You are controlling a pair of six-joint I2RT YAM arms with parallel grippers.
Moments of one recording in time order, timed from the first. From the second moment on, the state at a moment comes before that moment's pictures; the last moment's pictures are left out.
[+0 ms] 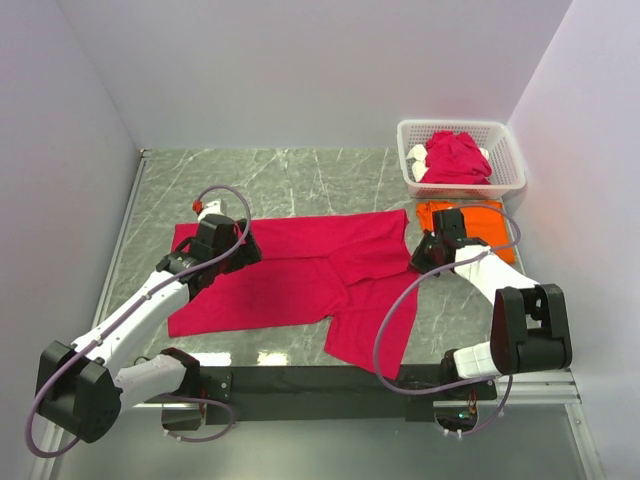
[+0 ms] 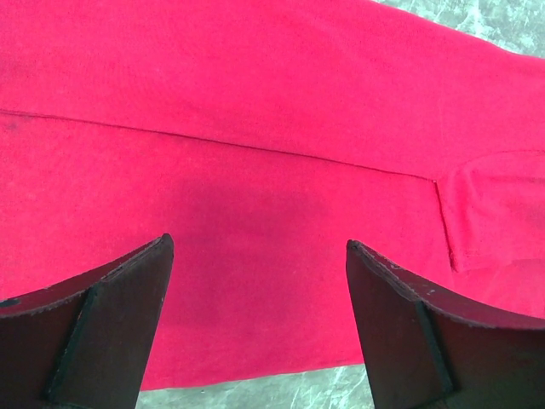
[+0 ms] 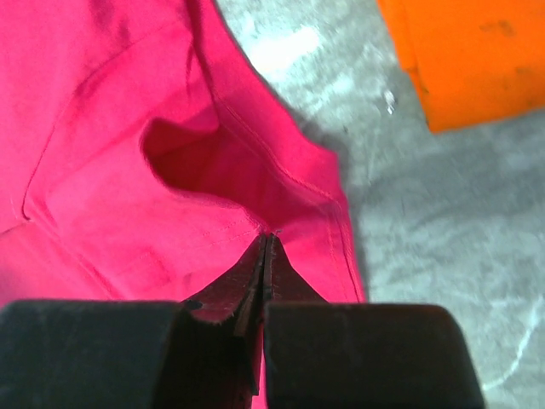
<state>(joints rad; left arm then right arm) -0.44 1.08 0.76 -0.43 -0.20 -0.69 0.08 1.40 0.73 -0.37 -0.10 0.61</state>
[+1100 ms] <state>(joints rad) -0.44 1.08 0.76 -0.51 -0.16 -0.69 0.12 1.30 0.69 -0.56 -0.06 0.69</state>
